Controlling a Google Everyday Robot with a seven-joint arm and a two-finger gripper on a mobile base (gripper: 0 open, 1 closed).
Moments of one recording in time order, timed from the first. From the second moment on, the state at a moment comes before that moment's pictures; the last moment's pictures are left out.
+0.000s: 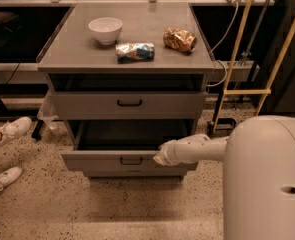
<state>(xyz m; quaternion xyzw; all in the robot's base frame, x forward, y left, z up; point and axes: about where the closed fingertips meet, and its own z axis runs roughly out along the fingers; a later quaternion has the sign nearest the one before) 0.662 -0.062 0.433 -0.45 0.83 0.07 0.31</state>
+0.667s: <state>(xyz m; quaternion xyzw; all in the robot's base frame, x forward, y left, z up) 0.649 -0.064 0.432 -0.45 0.84 0.07 0.31</state>
